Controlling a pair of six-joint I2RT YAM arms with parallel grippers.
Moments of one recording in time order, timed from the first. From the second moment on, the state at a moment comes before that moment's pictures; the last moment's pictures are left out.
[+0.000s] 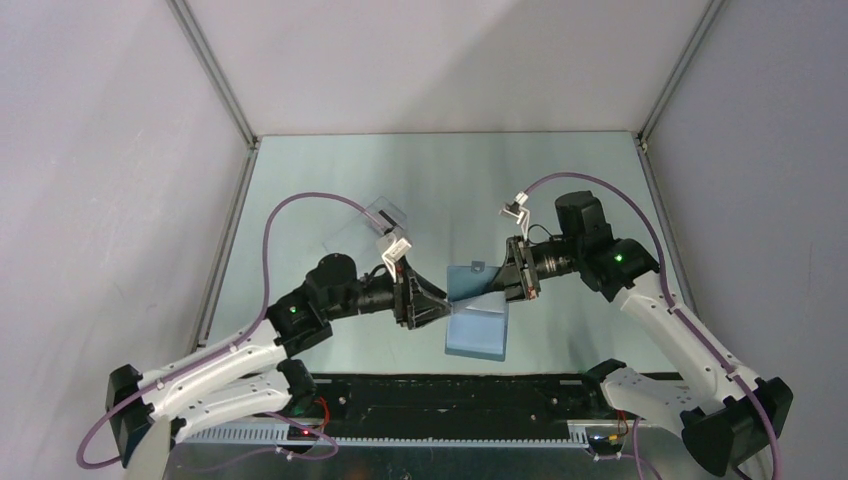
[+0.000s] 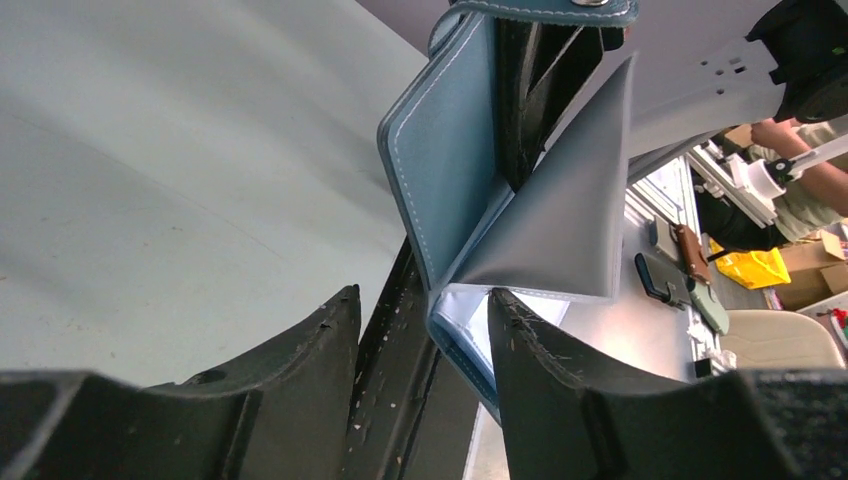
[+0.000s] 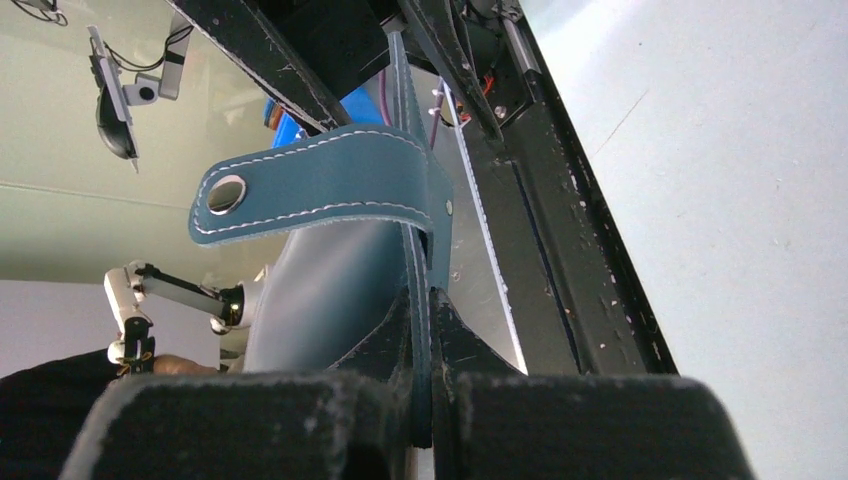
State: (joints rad) left arm -0.95 0.82 0.65 0.03 0.37 -0.51; right arm 0.49 1.03 1.01 -0.66 -1.09 0.31
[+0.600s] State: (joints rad) left arm -0.95 0.89 0.65 0.20 0.48 -0.55; right arm 0.49 1.01 1.01 -0.57 -1.14 0.39
